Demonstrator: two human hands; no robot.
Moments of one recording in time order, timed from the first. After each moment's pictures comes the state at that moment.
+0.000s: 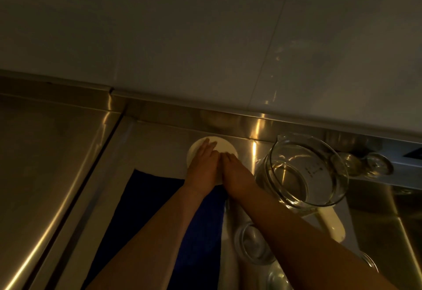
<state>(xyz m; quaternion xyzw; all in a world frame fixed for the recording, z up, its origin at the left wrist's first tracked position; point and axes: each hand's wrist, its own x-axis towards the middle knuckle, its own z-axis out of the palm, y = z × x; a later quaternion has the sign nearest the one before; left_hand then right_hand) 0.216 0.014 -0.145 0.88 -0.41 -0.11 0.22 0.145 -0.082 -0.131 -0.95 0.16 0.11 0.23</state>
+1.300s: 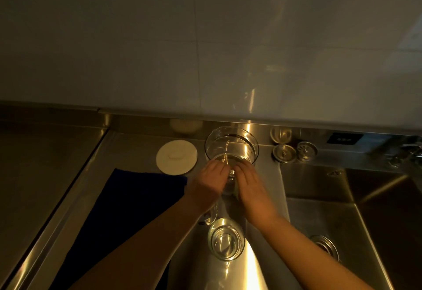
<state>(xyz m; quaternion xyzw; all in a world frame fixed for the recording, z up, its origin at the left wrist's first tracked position) 0.039 -0.022 -0.059 0.75 -0.59 0.26 0.14 -0.072 -0.129 -0.059 -0.97 0.12 -0.17 0.11</state>
